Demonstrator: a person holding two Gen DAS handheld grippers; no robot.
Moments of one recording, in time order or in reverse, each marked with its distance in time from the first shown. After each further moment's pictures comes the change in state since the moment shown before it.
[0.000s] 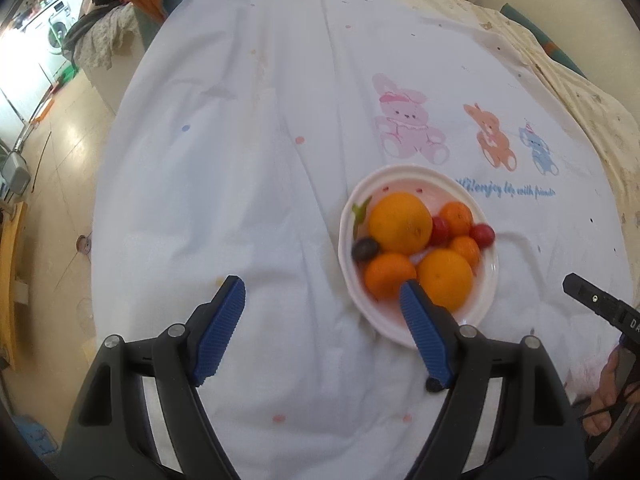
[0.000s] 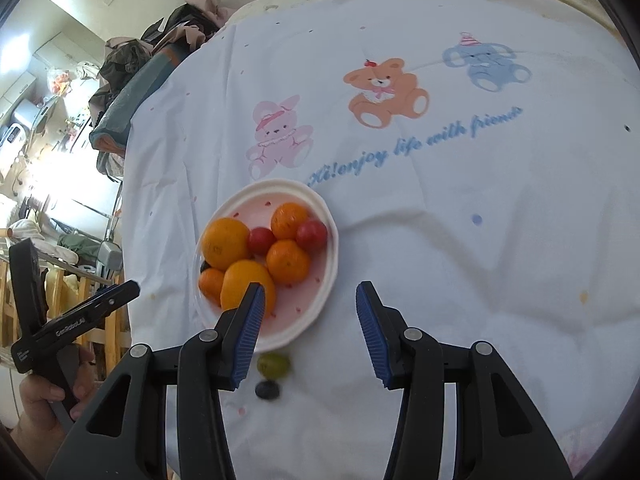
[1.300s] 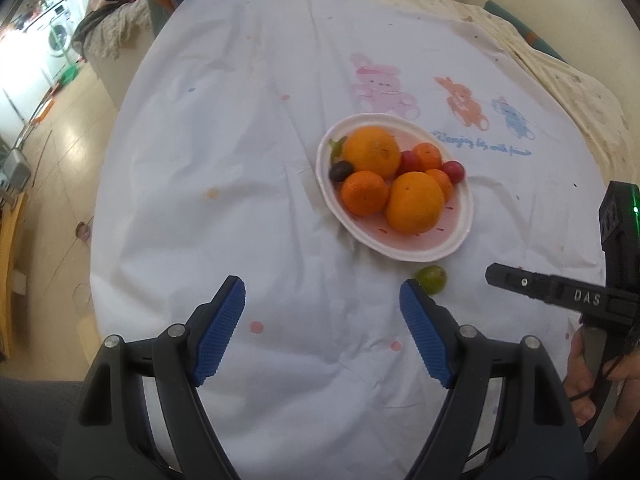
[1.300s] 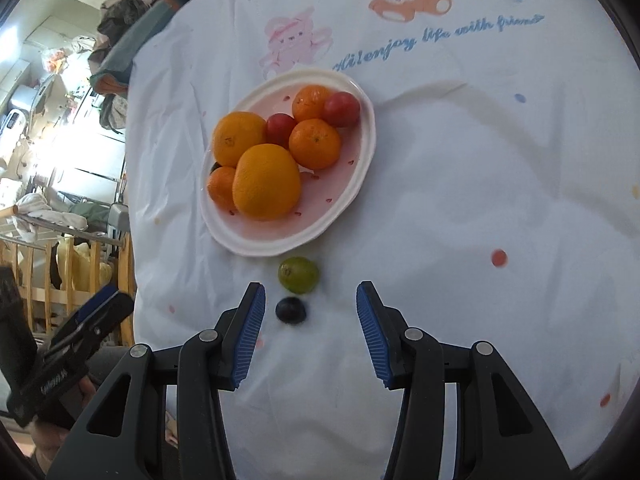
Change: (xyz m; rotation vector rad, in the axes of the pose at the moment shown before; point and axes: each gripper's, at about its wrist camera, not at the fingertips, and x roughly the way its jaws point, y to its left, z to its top) left arm -0.027 -0.017 -0.079 0.007 -0.023 -0.006; right arm 0.044 0.016 -0.060 0.038 0.195 0.056
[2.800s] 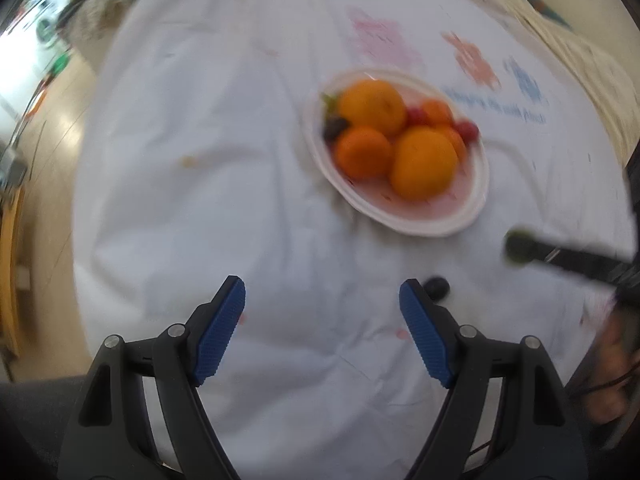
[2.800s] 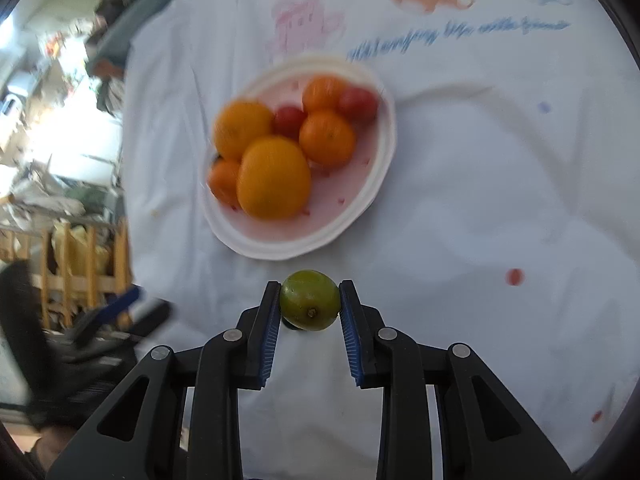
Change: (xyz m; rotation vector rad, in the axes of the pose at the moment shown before) left arm 0.043 -0.021 -0.006 0.076 0.168 -0.001; right arm -0.006 0.008 0.013 -0.030 0.046 -0.002
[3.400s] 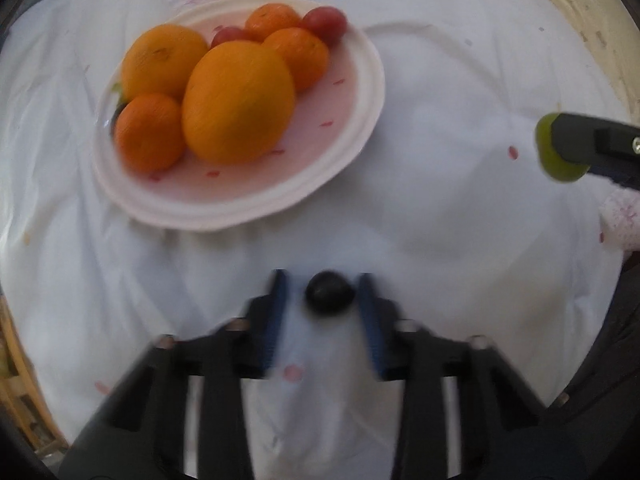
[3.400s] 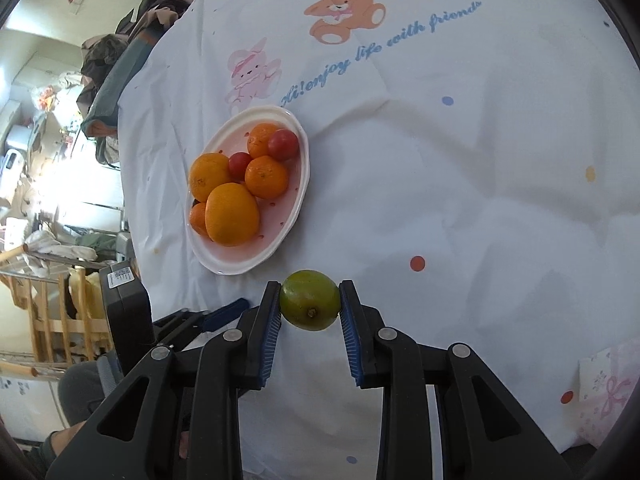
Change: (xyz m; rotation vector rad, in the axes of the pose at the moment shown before) left arm 0.071 -0.098 0.003 0.332 0.131 -0.077; right arm -0.039 -0.054 -0.012 0.143 -0.074 0.047
